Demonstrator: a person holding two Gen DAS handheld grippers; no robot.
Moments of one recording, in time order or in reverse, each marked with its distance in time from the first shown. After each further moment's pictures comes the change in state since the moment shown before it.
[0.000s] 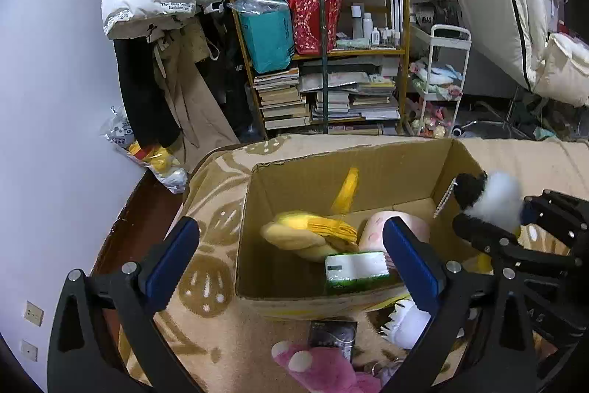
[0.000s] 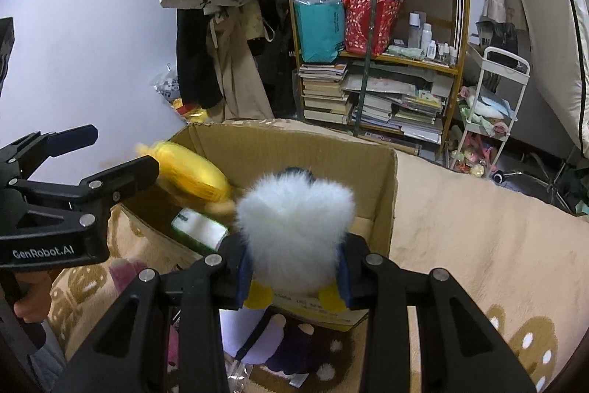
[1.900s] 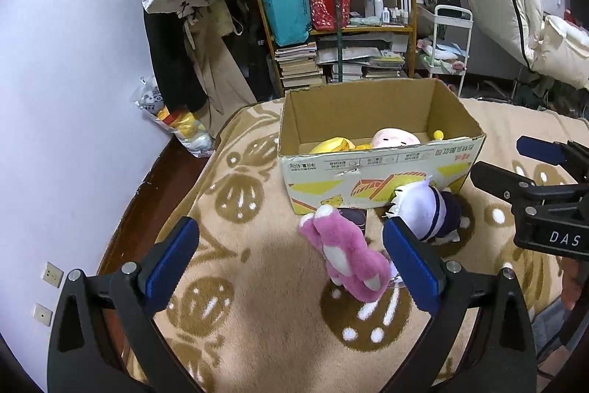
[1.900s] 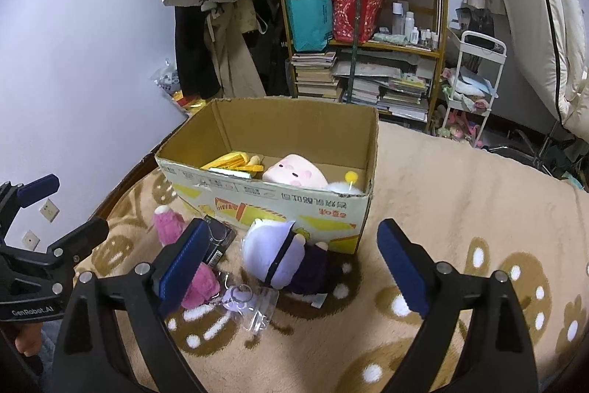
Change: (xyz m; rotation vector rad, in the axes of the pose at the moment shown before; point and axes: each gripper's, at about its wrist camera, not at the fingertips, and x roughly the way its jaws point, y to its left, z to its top) left arm -0.091 0.011 -0.077 -0.016 0.080 0.059; right arm -0.067 0.025 -0.043 0.052 0.038 -0.038
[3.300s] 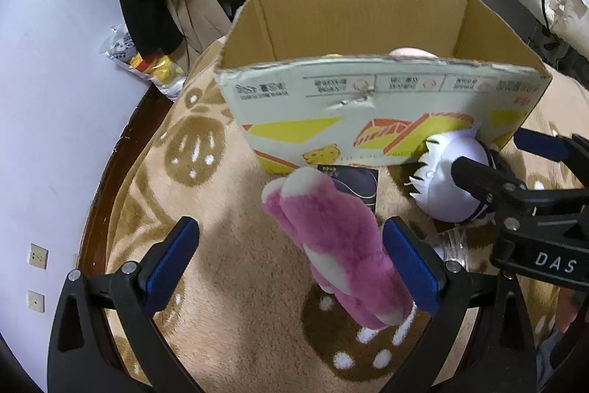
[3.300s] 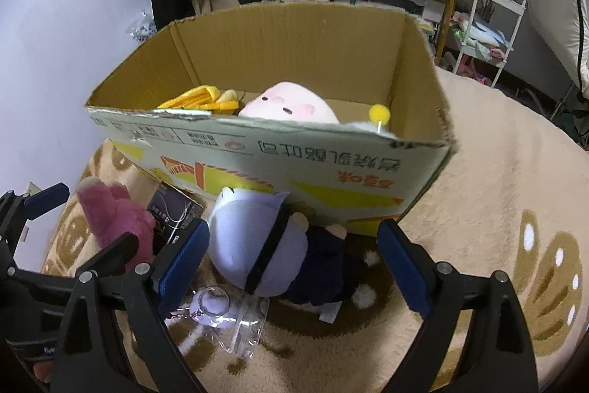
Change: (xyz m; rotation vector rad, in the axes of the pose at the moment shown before) left arm 0.112 -0.023 -0.016 0.017 0.243 -0.025; right arm 0.107 -0.005 -0.015 0.028 0.224 -0.014
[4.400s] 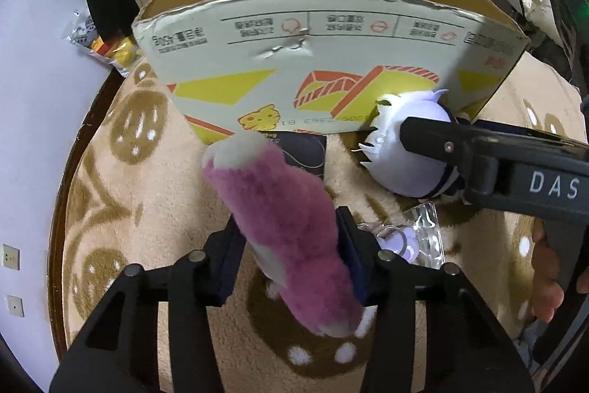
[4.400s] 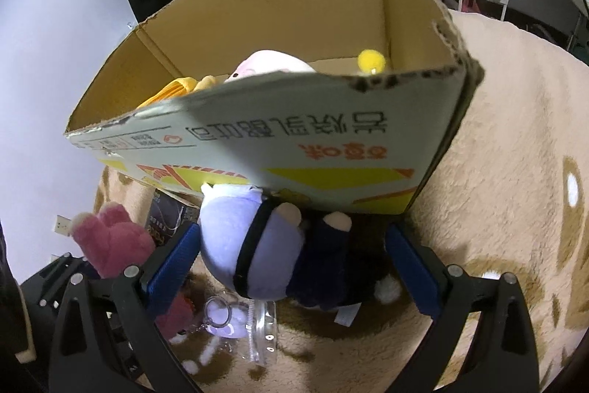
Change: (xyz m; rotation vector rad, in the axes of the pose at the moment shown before) left arm 0.019 -0.018 -0.012 0.014 0.072 -0.152; right arm 0.024 -0.032 -0.001 0.177 0.093 0.120
